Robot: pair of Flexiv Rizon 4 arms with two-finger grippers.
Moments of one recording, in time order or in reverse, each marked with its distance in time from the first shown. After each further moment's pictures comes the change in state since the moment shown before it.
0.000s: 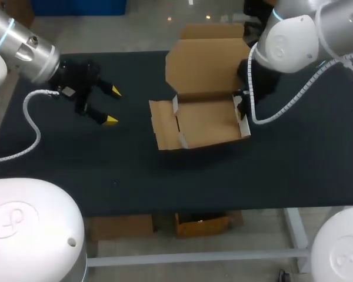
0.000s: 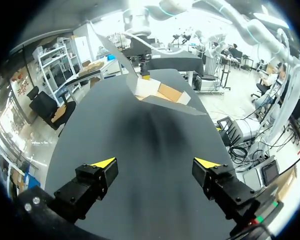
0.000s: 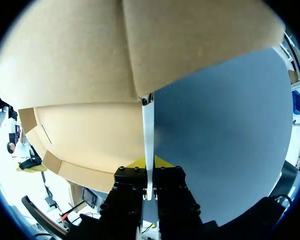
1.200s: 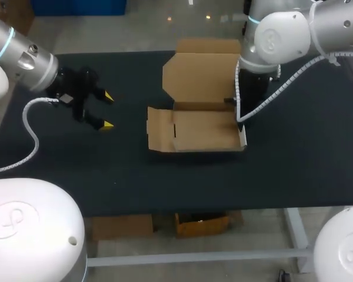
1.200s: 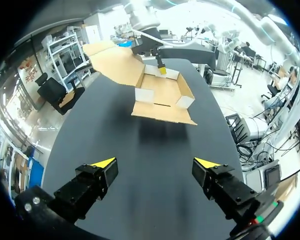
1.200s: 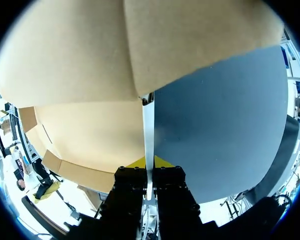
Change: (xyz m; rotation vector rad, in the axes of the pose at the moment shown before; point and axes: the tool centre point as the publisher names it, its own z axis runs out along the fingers) left arm -0.002 0.032 0.002 -0.089 -0.080 -0.076; right arm 0.006 -0.028 0.023 0.229 -0.112 0.309
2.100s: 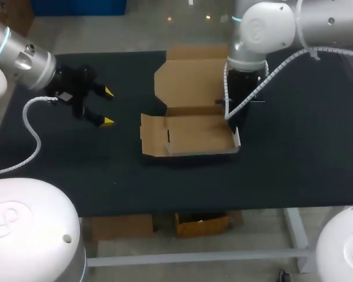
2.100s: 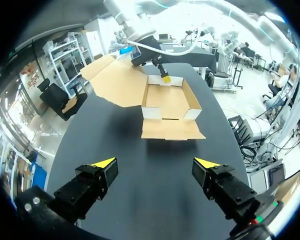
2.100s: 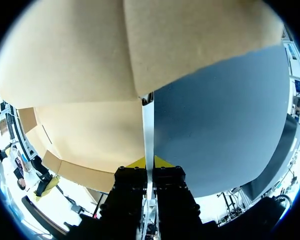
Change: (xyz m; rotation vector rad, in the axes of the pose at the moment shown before) left arm -0.010 -0.005 -0.003 0.052 -0.025 0.027; right arm 0.020 -0.001 0.007 0.096 -0.030 -0.006
